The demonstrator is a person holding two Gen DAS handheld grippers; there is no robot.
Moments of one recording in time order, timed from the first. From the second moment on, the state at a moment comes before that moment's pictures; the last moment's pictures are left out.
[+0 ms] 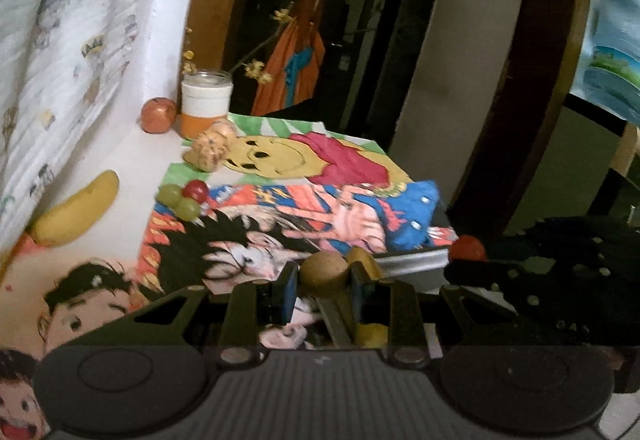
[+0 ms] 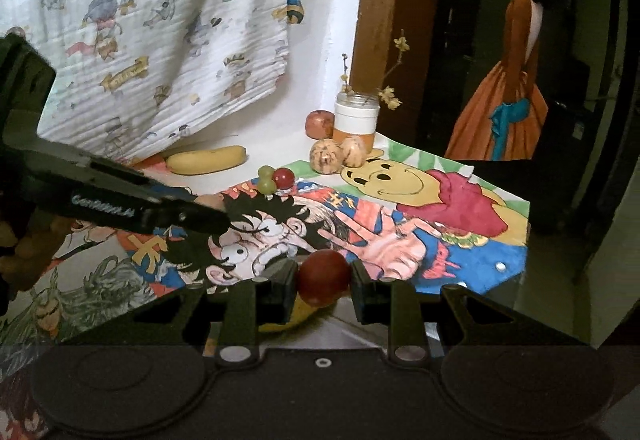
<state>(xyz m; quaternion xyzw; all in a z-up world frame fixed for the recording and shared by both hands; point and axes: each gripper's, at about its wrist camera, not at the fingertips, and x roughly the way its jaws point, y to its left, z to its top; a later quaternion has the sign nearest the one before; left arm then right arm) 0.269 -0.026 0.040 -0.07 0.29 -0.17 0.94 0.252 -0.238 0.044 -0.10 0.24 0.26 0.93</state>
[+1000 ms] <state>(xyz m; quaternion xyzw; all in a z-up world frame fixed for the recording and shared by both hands) 0.268 -0.102 0.015 -0.03 0.34 -0.21 0.91 0.247 -0.289 0.012 -0.09 0.27 0.22 0.93</state>
